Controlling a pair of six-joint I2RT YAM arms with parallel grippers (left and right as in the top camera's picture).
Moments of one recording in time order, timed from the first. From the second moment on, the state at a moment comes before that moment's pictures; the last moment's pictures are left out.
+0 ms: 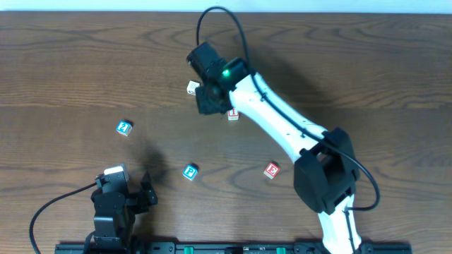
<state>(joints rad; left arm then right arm) -0.07 0.01 0.18 -0.81 -0.13 -0.24 0.71 2.15 1.88 -1.00 0.00 0.51</state>
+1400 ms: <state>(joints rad) -0.07 0.01 0.18 -0.81 -0.13 -0.24 0.75 2.24 1.69 -0.77 0.18 0.68</state>
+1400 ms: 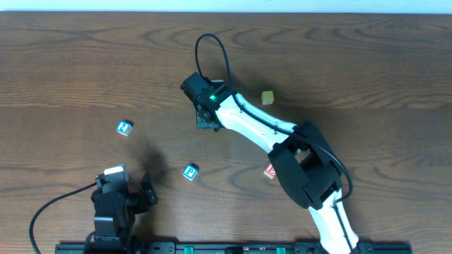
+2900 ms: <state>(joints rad) -0.07 0.01 0.18 -0.81 -0.13 -0.24 0.73 2.27 1.76 -0.58 0.34 0.56</state>
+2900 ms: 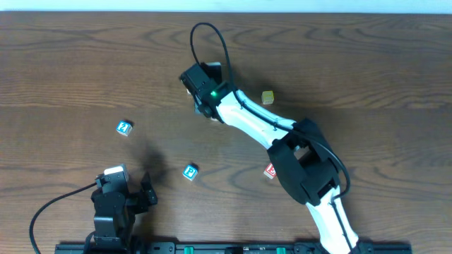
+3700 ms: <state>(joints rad) -0.07 0.01 0.18 -0.81 -0.13 -0.24 0.82 1.70 2.21 -1.55 0.36 0.41</state>
